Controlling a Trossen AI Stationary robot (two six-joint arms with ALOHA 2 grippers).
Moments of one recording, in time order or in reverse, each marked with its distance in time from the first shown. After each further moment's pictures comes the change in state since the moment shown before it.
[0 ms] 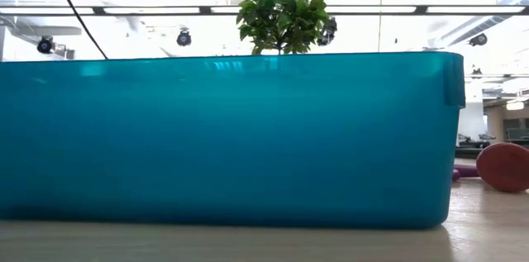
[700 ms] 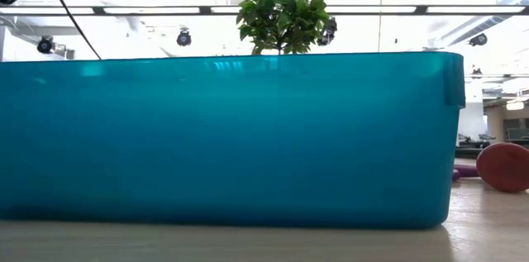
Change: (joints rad) left arm 0.001 -0.165 0.001 -0.034 -0.504 0.176; right arm -0.001 -0.001 -0.006 0.039 0.031 0.000
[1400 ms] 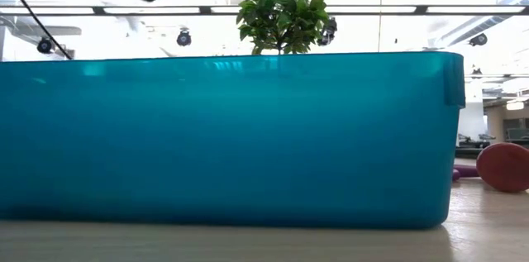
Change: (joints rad) left arm 0.771 -0.076 0.104 0.670 -0.020 1.271; right arm 0.000 -0.038 0.001 0.021 0.026 0.001
